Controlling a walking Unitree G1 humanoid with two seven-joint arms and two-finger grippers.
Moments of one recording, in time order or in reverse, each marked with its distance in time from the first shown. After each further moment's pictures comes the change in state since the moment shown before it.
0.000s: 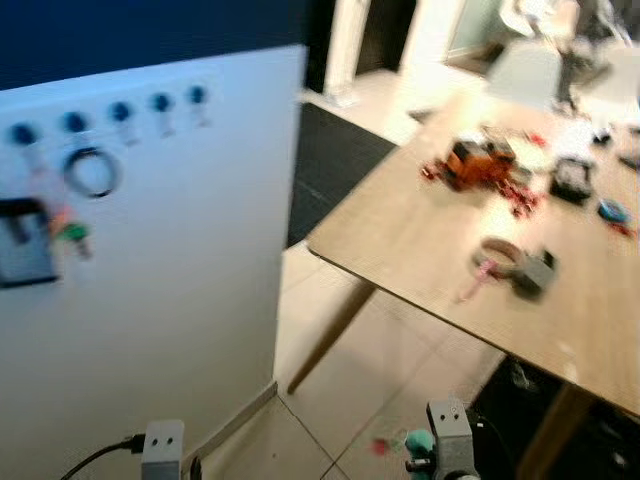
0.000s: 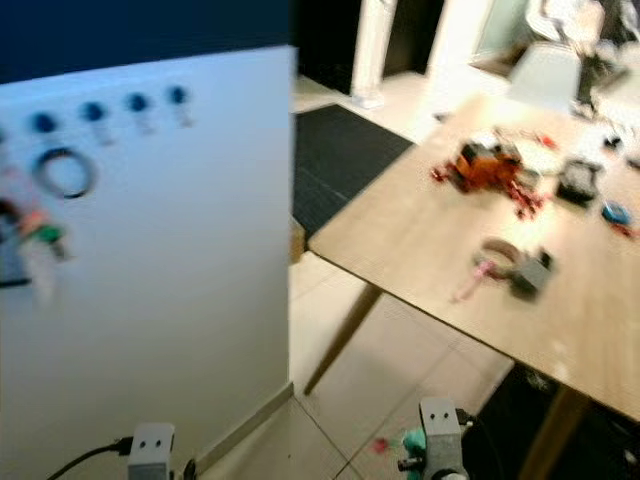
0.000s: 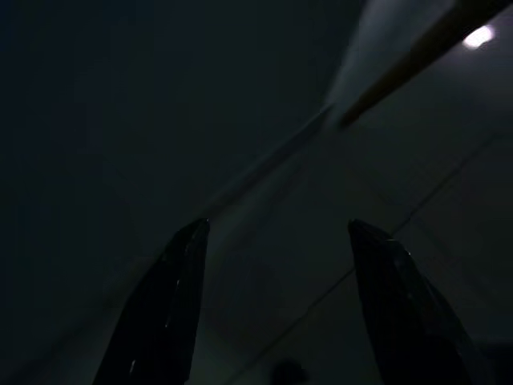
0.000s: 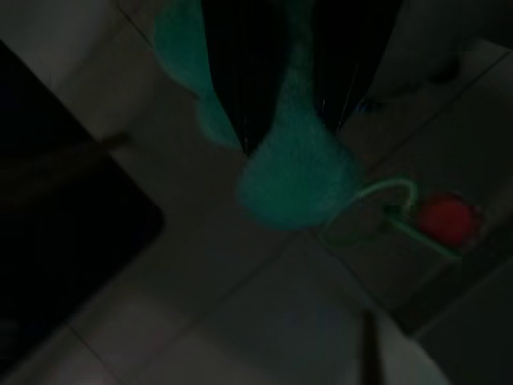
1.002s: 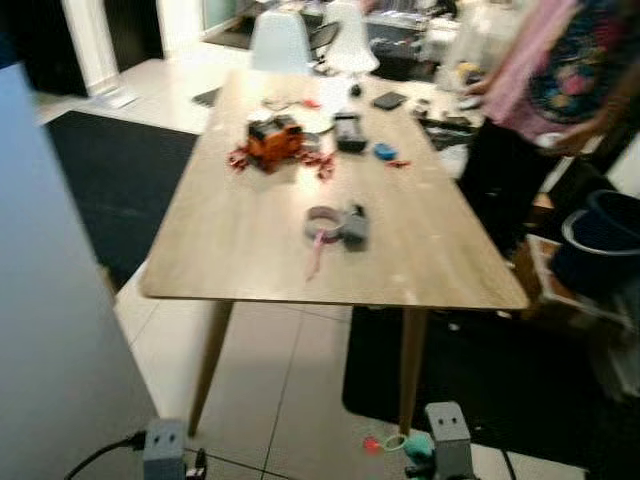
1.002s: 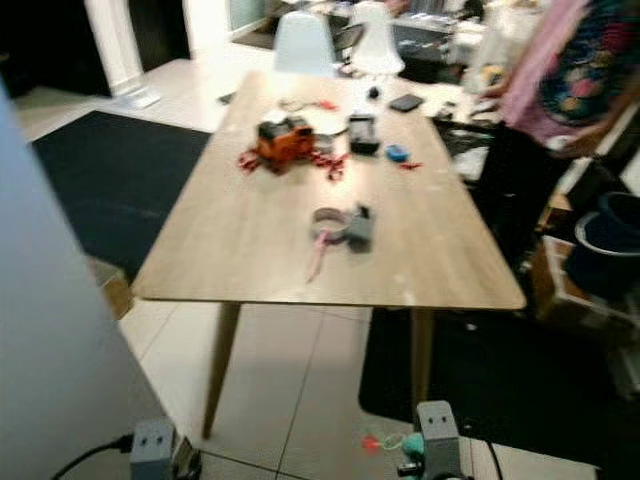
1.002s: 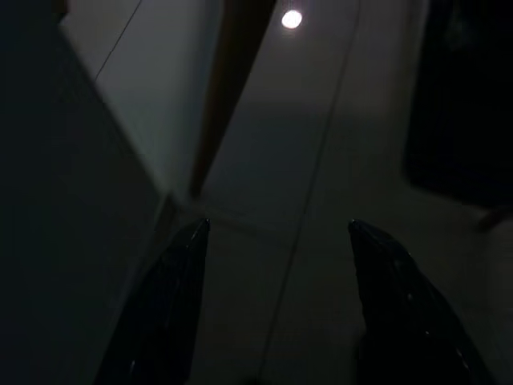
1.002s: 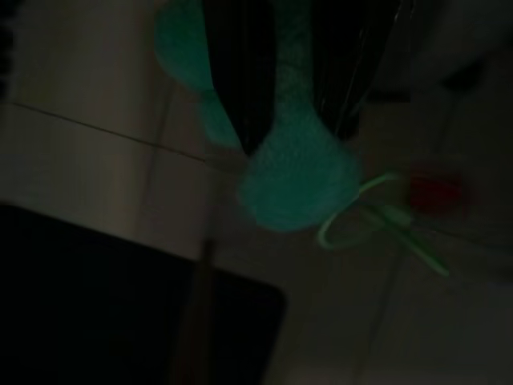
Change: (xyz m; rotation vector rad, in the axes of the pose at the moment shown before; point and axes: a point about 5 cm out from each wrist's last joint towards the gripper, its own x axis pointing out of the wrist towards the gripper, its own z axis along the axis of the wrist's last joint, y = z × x) left arm 0.000 -0.008 0.003 -0.058 -0.038 -0.009; right arm 0.003 0.001 0.008 -0.035 -0.014 0.021
